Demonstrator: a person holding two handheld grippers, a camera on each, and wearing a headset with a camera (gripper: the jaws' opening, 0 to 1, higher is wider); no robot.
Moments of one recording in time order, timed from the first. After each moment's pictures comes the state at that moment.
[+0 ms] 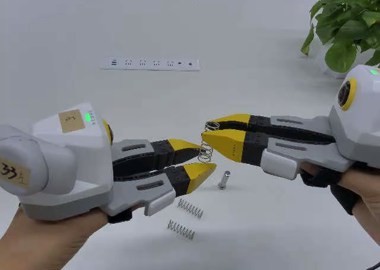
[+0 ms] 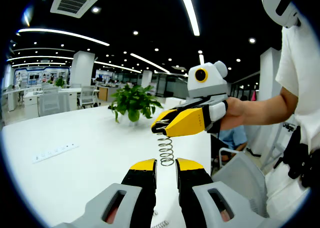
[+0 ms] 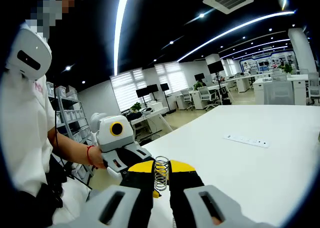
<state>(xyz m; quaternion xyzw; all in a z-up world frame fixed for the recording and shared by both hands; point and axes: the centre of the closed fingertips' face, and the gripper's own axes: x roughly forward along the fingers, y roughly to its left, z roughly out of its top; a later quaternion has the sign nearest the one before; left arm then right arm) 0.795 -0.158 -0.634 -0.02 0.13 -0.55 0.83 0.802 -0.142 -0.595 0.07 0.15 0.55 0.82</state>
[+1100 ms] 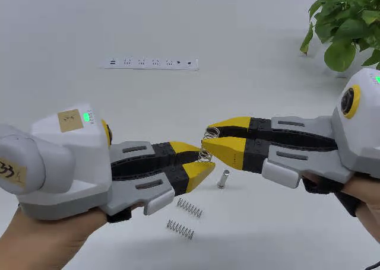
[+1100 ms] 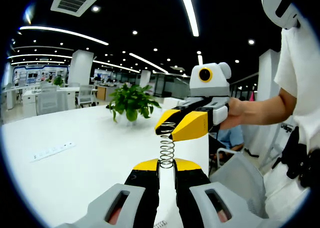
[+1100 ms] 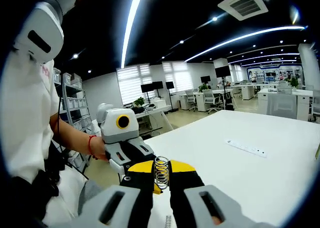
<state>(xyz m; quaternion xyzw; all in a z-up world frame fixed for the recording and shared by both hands) 0.793 -0.159 -0.636 -0.02 0.13 -0.56 0.82 0.795 -0.142 -0.597 0.03 0.13 0.57 0.81</state>
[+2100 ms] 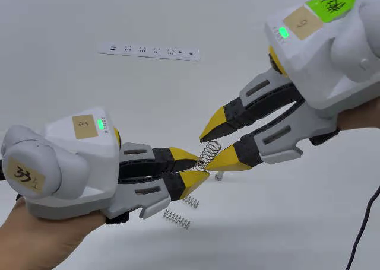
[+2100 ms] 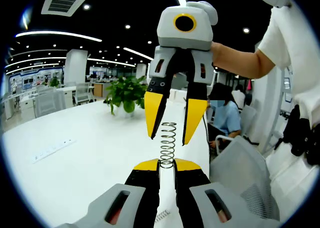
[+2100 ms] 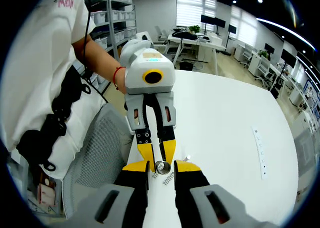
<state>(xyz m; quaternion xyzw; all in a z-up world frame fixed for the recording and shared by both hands) 0.781 -0.153 -0.664 0.02 0.15 -0.57 0.81 0.772 -0.132 -0.639 -0.35 0.28 0.69 0.57</state>
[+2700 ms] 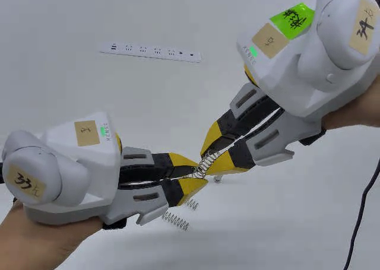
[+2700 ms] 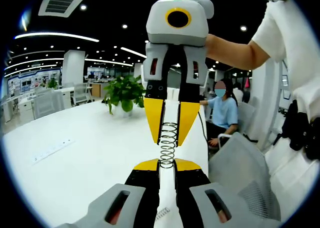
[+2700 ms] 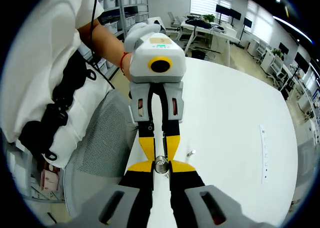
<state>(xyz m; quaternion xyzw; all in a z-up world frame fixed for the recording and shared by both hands) 0.777 -0.151 -0.667 0.03 0.15 -0.57 0.80 0.771 -0.135 -0.648 -0.38 0.30 0.70 0.53</state>
